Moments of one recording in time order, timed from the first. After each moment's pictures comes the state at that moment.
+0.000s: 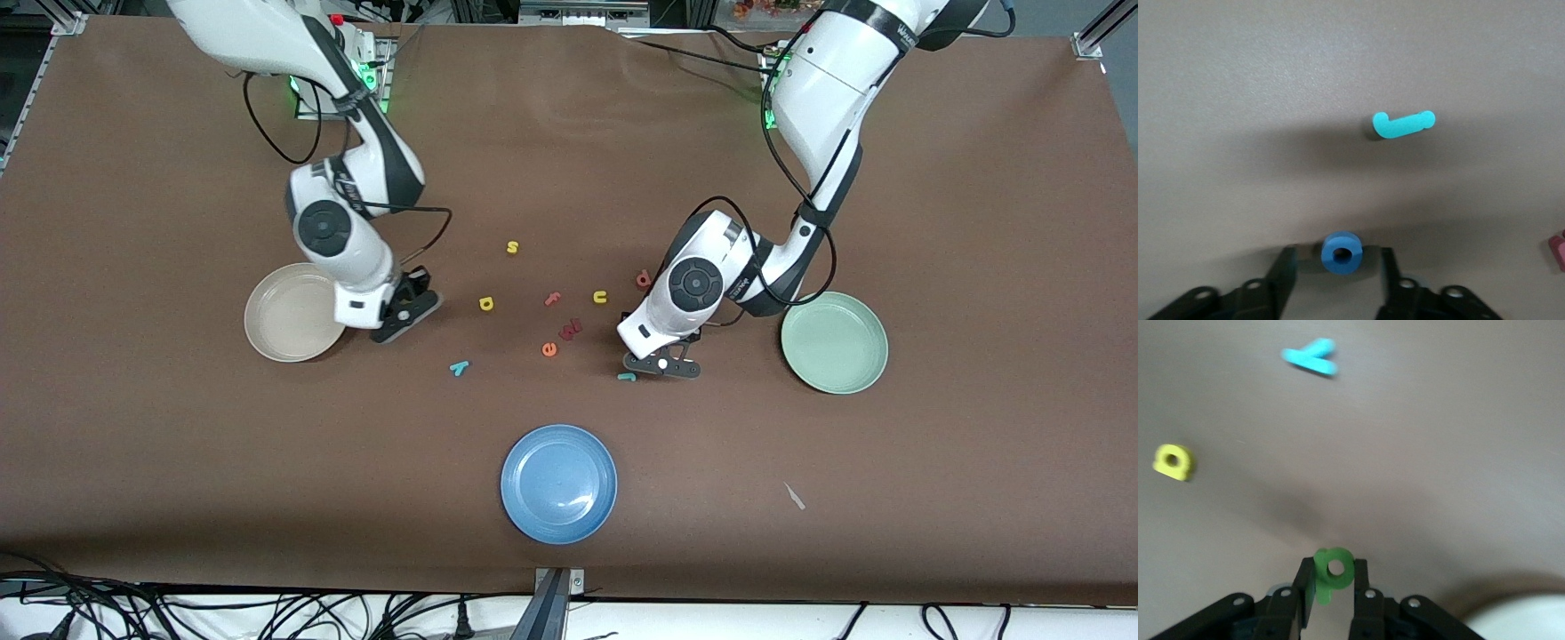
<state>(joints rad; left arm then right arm) -0.40 0.76 -0.18 -1.63 0.04 2.31 -0.42 0.39 0.38 -0.04 -2.06 0.02 2.39 -0.28</state>
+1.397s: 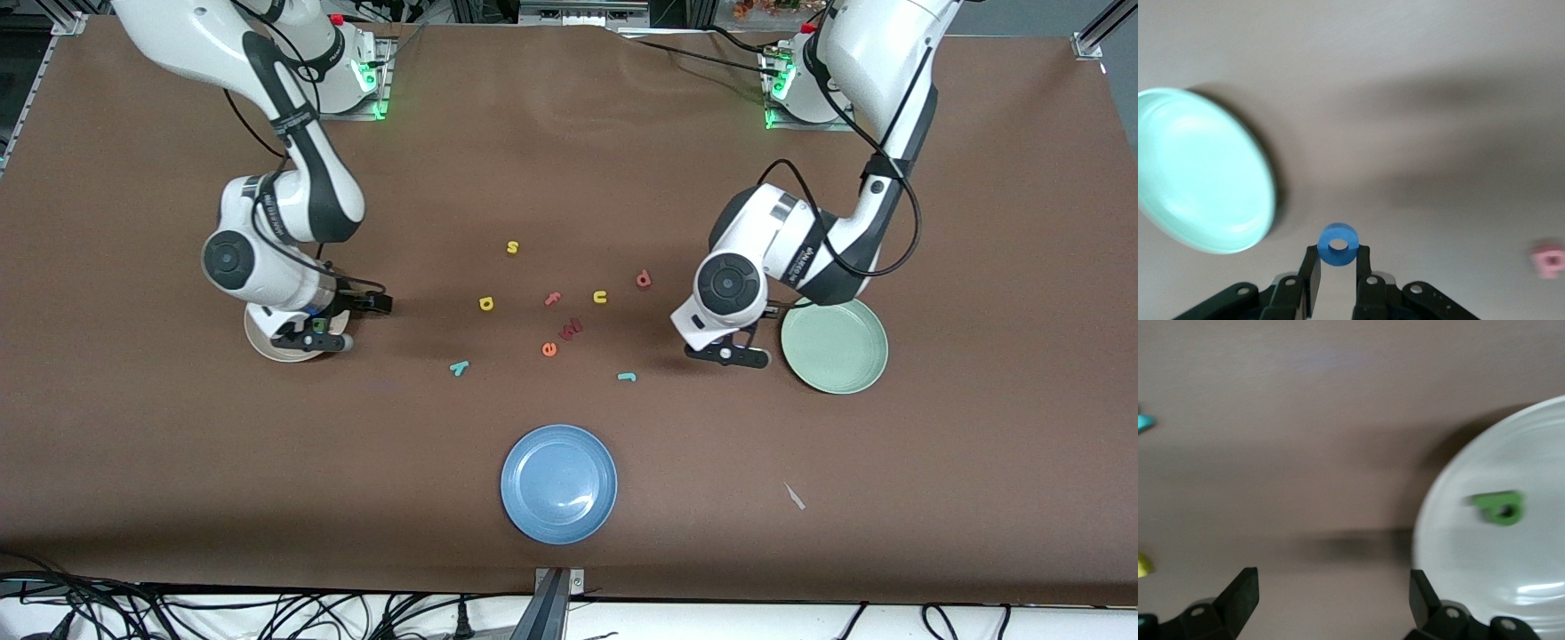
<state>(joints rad) -0.31 0.59 -0.15 -1.60 0.24 1.76 -0.40 0.31 0.41 -0.04 -2.05 0.21 2.33 0.21</state>
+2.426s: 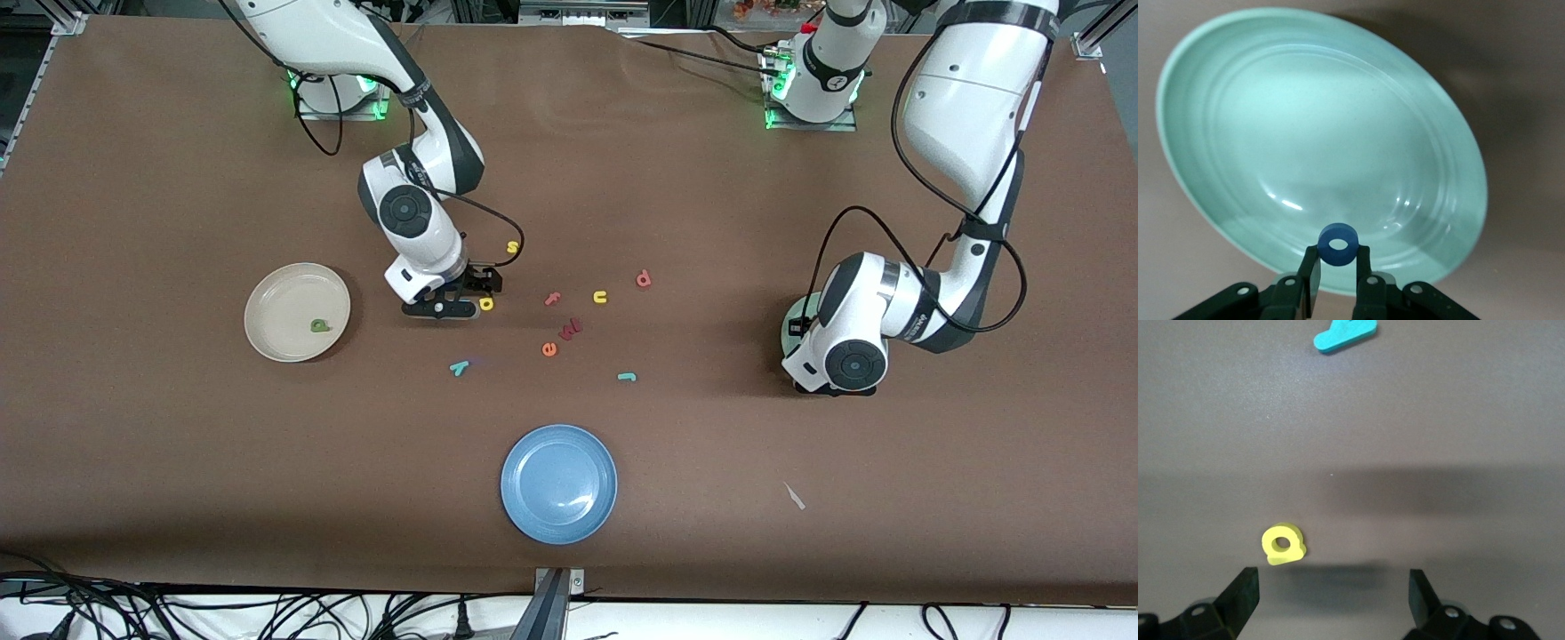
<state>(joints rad) -0.05 0.71 -0.15 -1.63 0.27 1.77 -0.32 0.60 0.51 -0.01 -2.04 0.06 2.54 0.53</state>
